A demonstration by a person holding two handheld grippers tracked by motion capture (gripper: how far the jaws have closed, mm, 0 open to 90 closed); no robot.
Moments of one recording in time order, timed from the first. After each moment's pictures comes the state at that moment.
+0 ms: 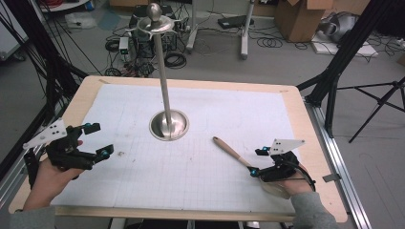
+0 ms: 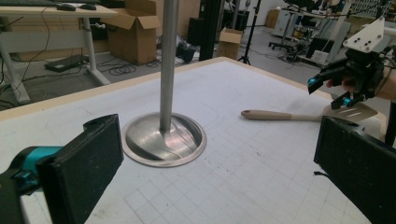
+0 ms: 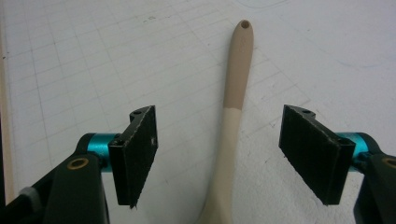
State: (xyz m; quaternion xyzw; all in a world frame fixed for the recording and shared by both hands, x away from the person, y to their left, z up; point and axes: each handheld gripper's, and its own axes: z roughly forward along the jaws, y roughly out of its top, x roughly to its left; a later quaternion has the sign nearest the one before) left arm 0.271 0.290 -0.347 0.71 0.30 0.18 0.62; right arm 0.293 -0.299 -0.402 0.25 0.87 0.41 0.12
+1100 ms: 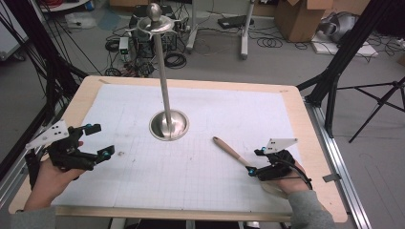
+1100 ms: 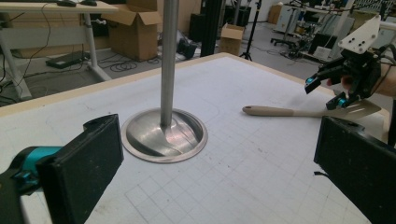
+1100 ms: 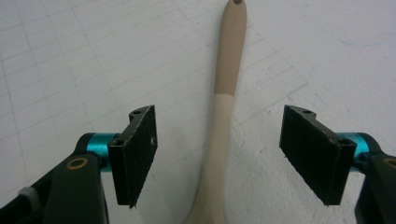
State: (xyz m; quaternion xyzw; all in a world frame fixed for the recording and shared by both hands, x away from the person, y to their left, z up) left arm 0.271 0.289 -0.350 0.71 0.30 0.18 0.61; right arm 0.300 -0.292 -0.410 0.26 0.88 0.37 0.12
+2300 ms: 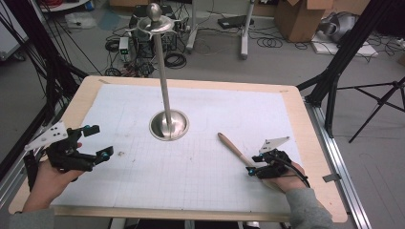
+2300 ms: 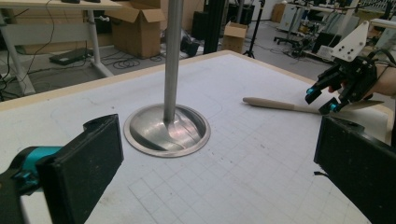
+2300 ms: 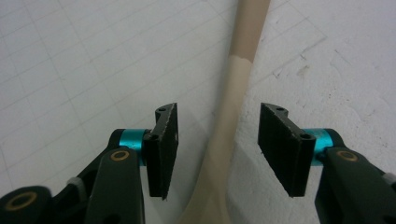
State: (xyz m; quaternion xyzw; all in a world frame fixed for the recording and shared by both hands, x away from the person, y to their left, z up) left arm 0.269 0.292 -0.352 0.71 0.31 0.18 0.60; right arm 0.308 -0.288 -0.423 0.30 0.90 0.32 0.08
